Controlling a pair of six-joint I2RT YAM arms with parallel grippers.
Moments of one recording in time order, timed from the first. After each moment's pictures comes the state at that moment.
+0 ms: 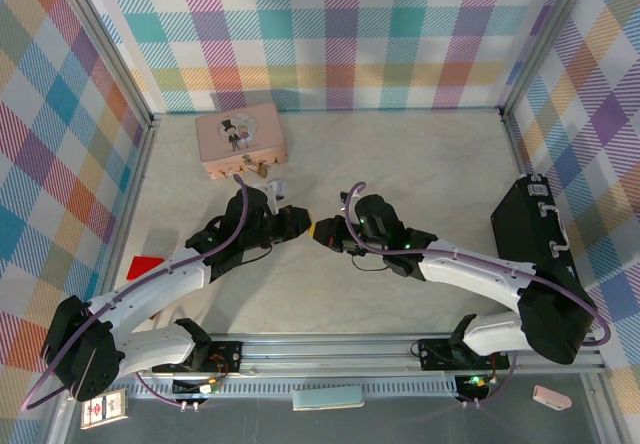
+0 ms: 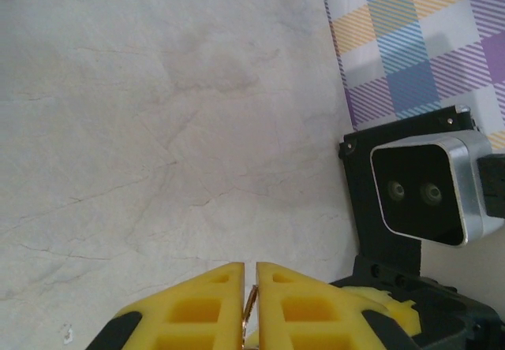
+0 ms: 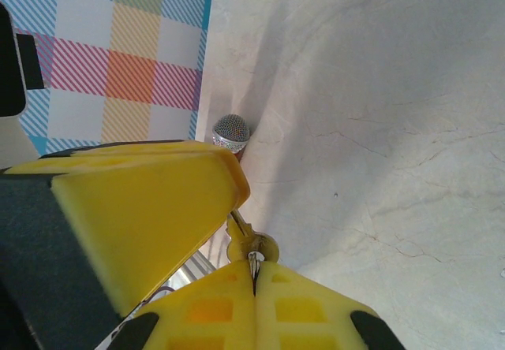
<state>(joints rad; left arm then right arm) -0.66 1.12 0.73 -0.09 0.22 -0.88 0.88 1.31 0.76 0.11 -0.27 1.09</state>
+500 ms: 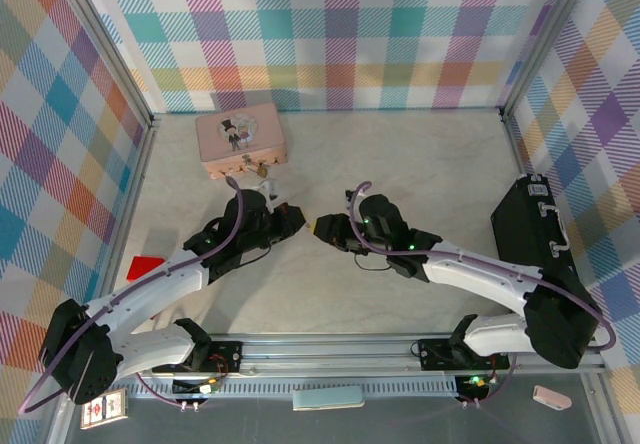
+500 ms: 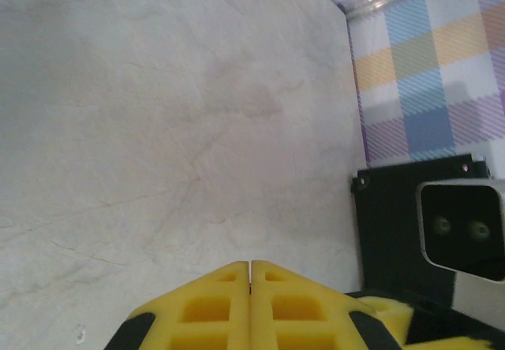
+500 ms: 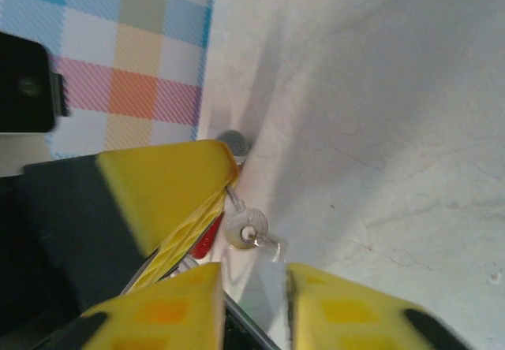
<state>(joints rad) -0.66 1.09 0.72 -0.10 0.11 -0.99 0.85 1.27 0.73 0.14 -0.23 1.11</state>
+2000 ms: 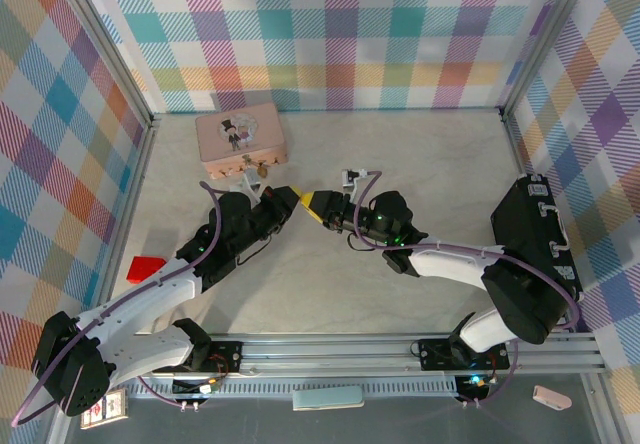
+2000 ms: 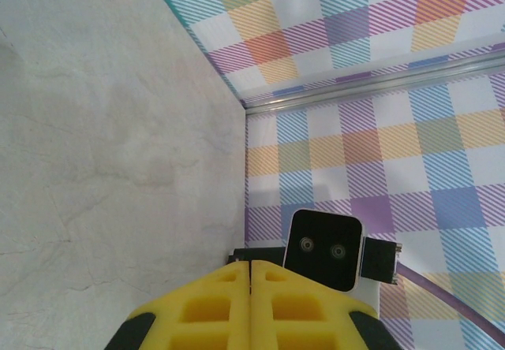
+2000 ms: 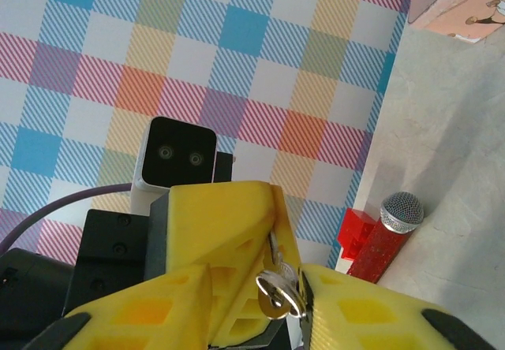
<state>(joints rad) -0.68 1.03 0.67 0.16 0.02 -1.28 0.79 1.47 0.67 0.87 -0.42 1.31</state>
